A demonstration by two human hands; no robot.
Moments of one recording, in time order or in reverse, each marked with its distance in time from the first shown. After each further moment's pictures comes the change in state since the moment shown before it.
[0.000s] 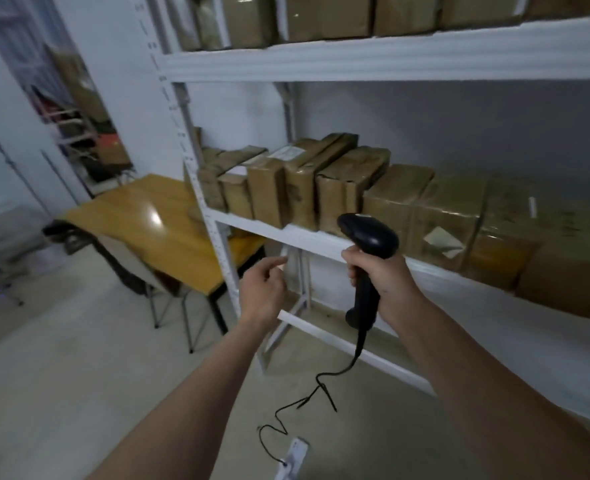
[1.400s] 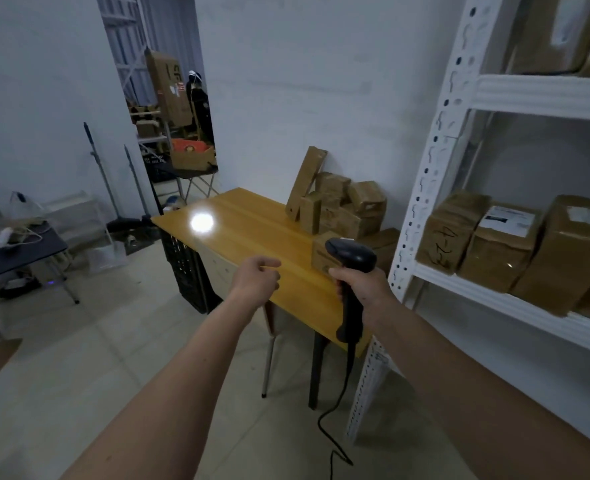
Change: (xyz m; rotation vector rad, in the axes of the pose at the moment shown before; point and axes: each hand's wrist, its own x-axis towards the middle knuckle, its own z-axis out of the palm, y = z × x) left_hand 0.316 -0.166 -0.412 -0.033 -0.057 -0.160; right_hand 0.152 0.111 0.522 -0.162 -0.041 0.072
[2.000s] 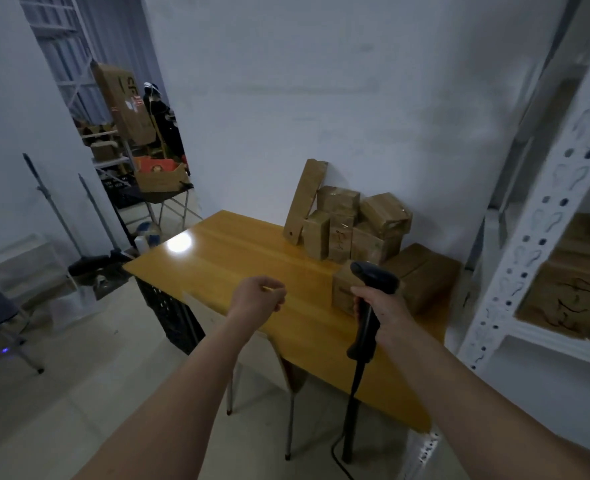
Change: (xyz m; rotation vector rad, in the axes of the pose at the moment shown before) left_hand 0.247 -0.016 -0.036 0.170 -0.157 0.025; right_hand 0.204 0.000 0.093 0.212 0.208 0.173
